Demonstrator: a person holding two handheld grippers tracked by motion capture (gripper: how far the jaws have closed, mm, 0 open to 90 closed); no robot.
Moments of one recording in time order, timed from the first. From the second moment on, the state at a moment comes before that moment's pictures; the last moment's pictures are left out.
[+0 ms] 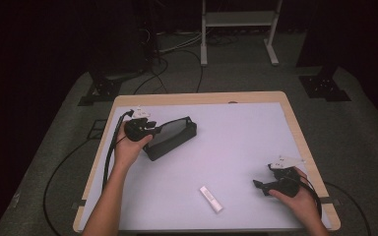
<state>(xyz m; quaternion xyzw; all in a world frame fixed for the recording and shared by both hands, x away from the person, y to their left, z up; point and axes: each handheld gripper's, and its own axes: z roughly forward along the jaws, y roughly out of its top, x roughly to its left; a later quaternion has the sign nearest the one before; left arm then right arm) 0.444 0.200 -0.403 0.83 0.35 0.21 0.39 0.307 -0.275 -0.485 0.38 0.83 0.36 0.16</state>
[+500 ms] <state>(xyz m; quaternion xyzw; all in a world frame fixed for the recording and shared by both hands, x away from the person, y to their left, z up) 0.458 0.196 -0.416 0.84 0.35 0.19 0.38 0.307 -0.275 -0.485 0.38 0.83 0.37 0.16</state>
